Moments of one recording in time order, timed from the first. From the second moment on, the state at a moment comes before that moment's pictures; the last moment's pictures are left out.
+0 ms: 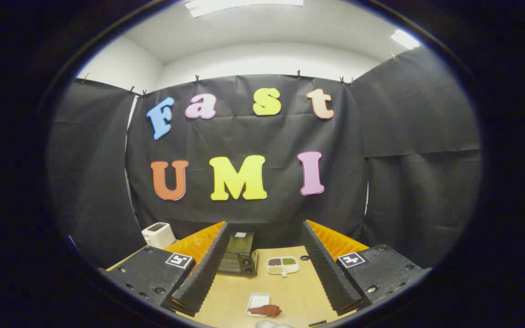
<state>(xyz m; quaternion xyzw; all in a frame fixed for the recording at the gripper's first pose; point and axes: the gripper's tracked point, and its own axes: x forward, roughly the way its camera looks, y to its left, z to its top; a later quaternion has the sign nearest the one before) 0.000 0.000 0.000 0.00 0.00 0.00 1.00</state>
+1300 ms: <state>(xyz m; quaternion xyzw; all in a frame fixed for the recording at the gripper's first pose) 0.158 0.144 -0.074 -0.02 0.03 0.01 1.00</state>
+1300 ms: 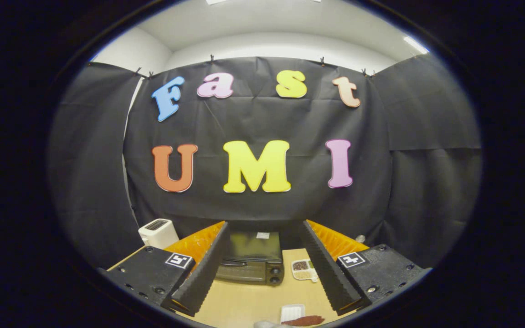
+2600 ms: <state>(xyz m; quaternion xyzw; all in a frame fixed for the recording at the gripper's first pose) 0.317 0.236 -0.306 -0.03 0.18 0.00 0.98</state>
